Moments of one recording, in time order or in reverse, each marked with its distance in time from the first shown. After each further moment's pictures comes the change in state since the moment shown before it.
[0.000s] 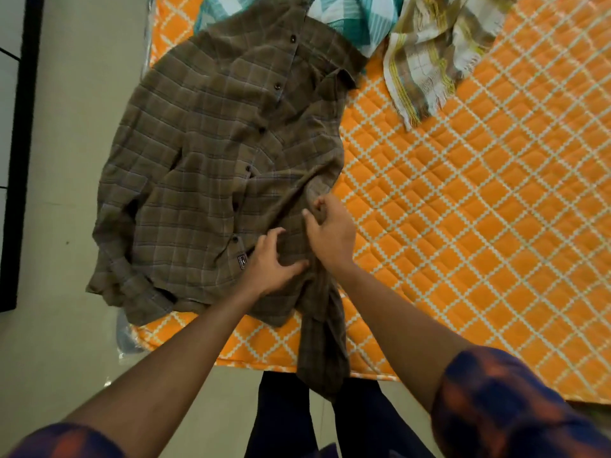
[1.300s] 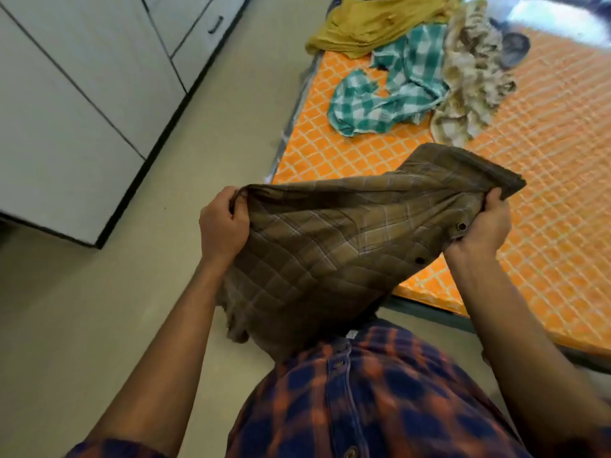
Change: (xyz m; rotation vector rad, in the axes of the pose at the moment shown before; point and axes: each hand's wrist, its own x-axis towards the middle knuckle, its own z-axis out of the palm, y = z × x) left_hand -0.424 -0.171 -0.166 -0.116 0.998 0.388; right_hand -0.368 -0.131 -0.125 1.241 0.353 0.012
